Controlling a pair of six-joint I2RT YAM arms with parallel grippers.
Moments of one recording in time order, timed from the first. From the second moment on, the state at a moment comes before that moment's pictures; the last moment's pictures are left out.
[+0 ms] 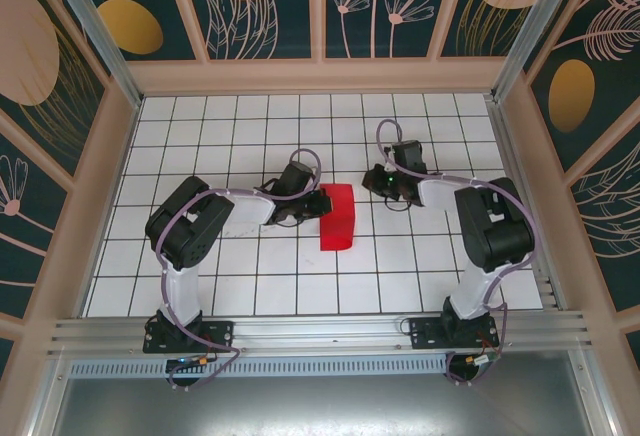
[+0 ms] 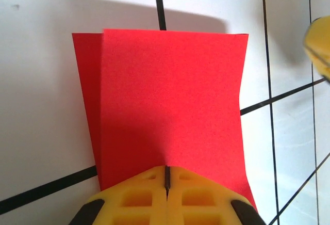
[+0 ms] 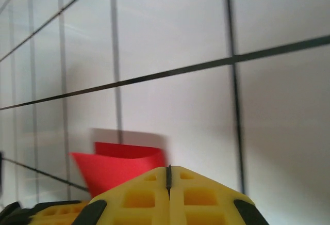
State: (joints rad) left arm -0.66 1.98 0.99 0.13 0.31 -0.77; right arm 0.34 1.76 0.88 0.07 -0.39 0.66
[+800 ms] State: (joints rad) left arm -0.66 1.98 1.01 0.09 0.31 -0.73; right arm 0.26 1.87 0.93 0.07 -0.36 0.69
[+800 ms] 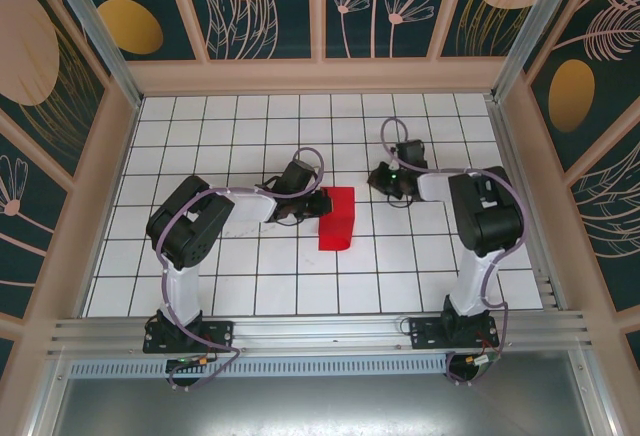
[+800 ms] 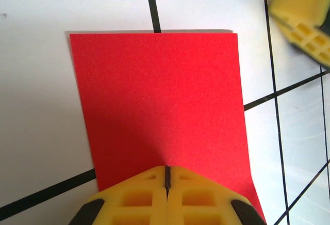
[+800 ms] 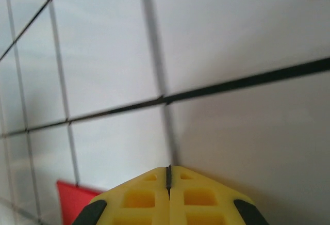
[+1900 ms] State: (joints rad) left arm -0.66 1.98 0.99 0.12 0.30 -0.76; right arm 0.54 1.68 0.69 0.06 -0.52 0.76
